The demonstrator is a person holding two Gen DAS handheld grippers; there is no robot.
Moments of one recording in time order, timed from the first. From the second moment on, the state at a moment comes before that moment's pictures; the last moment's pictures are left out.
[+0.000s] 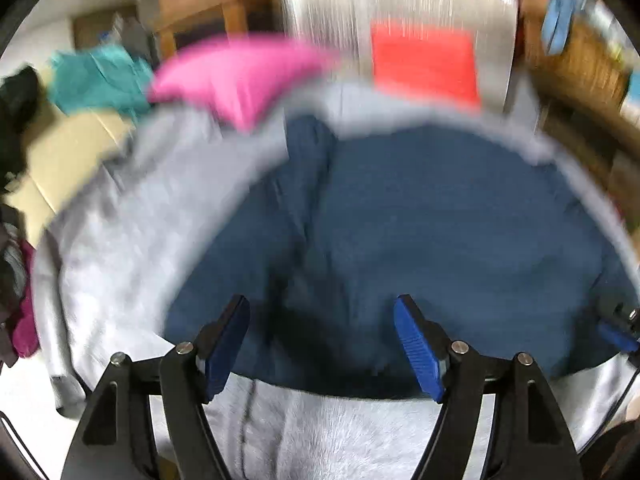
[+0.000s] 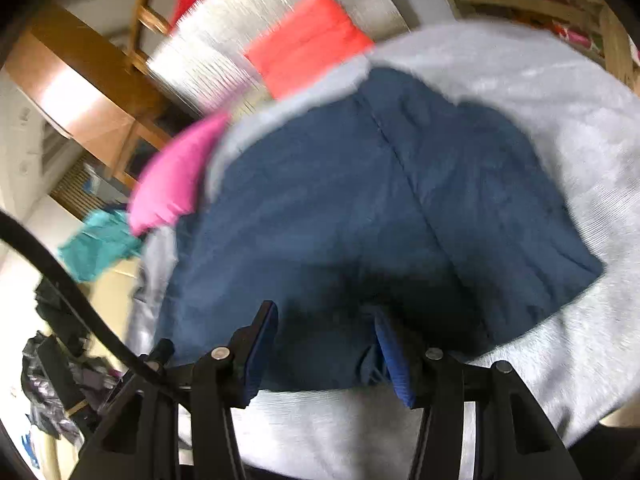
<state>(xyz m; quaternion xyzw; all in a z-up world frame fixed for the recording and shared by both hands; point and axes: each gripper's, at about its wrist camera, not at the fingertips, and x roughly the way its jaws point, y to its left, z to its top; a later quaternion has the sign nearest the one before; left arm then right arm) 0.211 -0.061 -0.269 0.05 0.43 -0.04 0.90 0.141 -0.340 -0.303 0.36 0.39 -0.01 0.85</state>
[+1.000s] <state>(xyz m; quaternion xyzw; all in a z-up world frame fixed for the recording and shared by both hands) 0.032 -0.029 -0.017 0.06 0.13 -0.01 0.99 -0.013 -0.294 -0.071 0.13 0.18 -0.07 0.97</state>
